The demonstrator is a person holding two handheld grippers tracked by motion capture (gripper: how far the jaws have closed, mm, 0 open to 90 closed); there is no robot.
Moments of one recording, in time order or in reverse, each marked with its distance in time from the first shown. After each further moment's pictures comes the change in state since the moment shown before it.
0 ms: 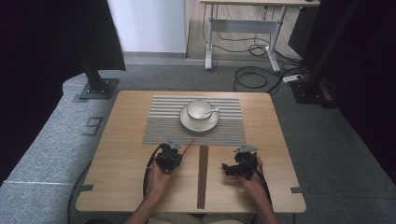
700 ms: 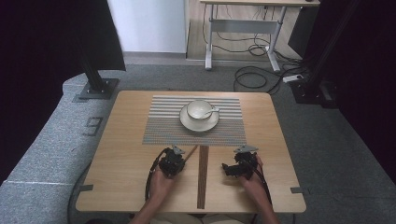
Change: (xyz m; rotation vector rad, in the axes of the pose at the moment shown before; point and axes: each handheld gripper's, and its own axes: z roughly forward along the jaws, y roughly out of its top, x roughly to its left) left arm -0.014 -0.010 0.009 0.028 -0.018 0.033; right arm 0.000 0.000 0.000 0.000 0.000 0.001
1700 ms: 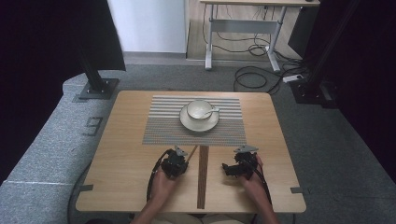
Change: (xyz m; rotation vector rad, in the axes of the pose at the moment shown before) left arm -0.008 -0.001 0.005 0.008 -0.021 0.022; right arm 0.000 0.000 0.000 -0.001 -0.002 0.001
